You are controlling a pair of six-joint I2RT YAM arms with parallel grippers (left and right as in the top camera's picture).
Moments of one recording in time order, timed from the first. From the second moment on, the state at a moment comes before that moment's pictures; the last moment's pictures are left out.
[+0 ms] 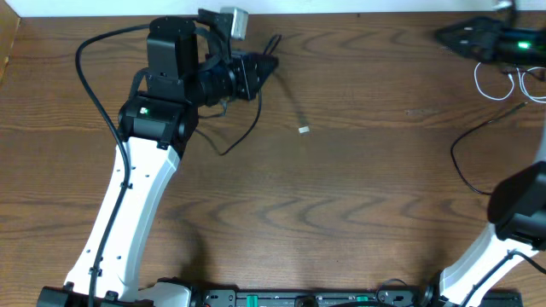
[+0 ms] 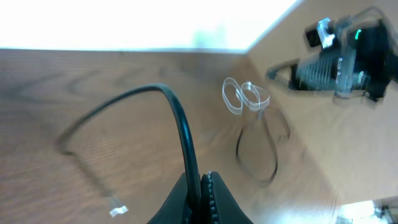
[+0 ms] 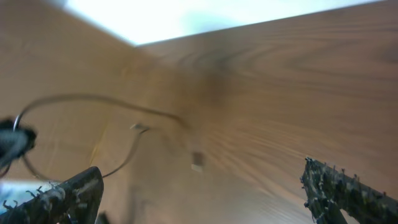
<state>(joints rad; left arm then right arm) -0.22 1.45 1.42 -0.43 0.64 -0.40 -0.28 2.02 2.06 -1.17 -1.08 -0.19</state>
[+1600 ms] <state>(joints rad) -0.16 1.45 1.42 -0.64 0.17 -1.13 0.47 2.02 2.00 -0.71 -0.96 -0.12</state>
